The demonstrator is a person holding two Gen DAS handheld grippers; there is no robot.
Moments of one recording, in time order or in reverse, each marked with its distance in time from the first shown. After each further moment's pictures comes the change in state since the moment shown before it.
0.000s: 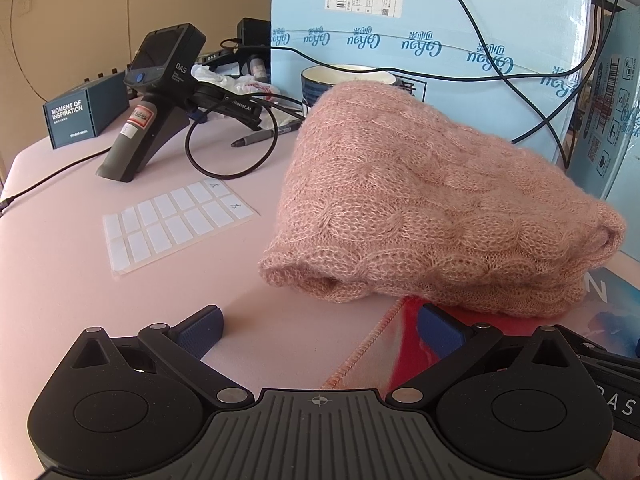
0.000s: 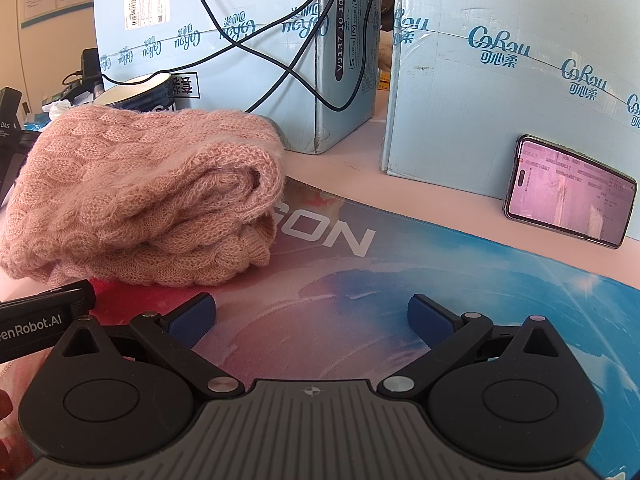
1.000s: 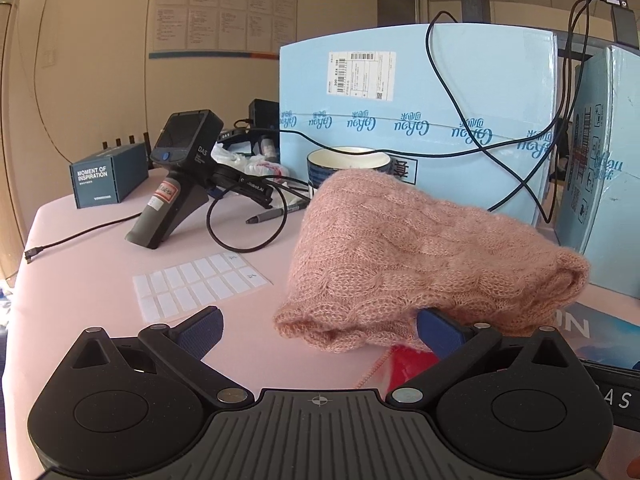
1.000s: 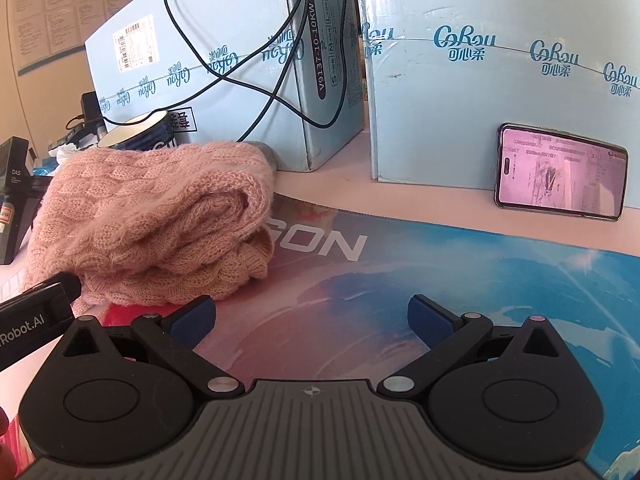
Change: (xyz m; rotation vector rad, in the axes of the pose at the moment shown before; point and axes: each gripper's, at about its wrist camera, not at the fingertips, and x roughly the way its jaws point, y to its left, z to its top) left arm -0.041 -0.007 -0.008 0.021 -0.253 0.035; right arm -0.015 -0.018 -0.005 0.119 -0.067 0.062
